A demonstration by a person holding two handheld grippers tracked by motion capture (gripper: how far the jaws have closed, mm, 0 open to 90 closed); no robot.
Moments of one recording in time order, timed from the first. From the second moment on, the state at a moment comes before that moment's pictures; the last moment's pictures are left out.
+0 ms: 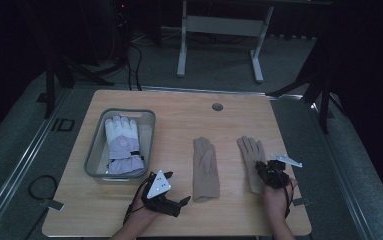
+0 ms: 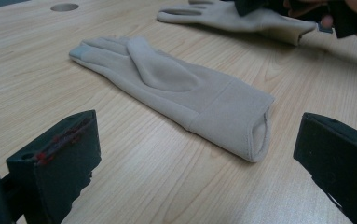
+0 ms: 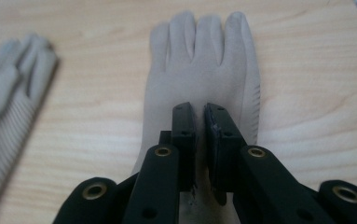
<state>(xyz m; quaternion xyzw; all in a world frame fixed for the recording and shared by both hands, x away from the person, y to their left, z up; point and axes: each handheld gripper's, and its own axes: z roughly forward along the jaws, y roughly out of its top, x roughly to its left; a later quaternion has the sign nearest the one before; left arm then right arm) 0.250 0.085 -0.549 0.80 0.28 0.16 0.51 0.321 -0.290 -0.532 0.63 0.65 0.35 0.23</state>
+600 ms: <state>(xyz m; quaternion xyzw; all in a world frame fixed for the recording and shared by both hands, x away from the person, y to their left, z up) 0.250 0.086 -0.550 0.80 0.29 0.16 0.51 0.322 -0.289 -0.537 0.59 0.70 0.33 0.24</state>
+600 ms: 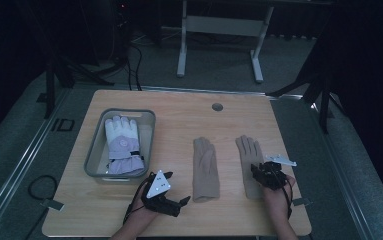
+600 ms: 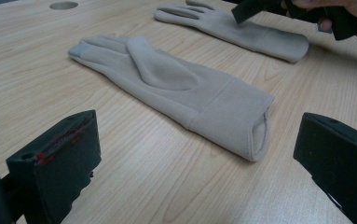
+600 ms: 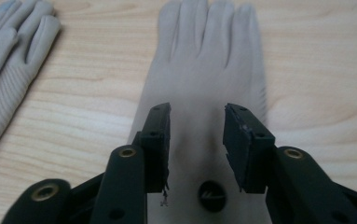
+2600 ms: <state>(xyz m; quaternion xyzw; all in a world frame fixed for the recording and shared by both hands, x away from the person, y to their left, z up) 0.250 0.086 -0.550 0.80 0.29 0.16 0.51 0.335 -0.252 -0.471 0.55 0.70 0.38 0.26</state>
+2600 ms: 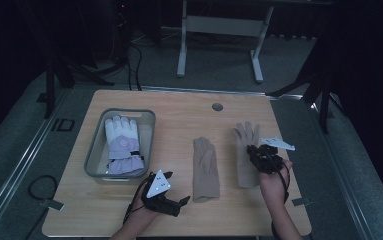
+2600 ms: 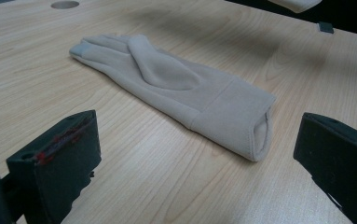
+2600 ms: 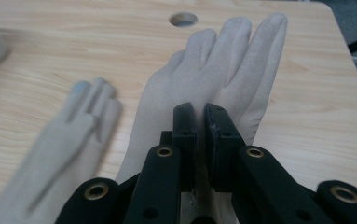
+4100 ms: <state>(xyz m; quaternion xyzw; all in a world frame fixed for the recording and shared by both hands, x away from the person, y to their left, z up) 0.252 0.087 -0.547 0.79 0.29 0.15 0.52 0.329 -0.136 -0.539 0.57 0.72 0.38 0.16</state>
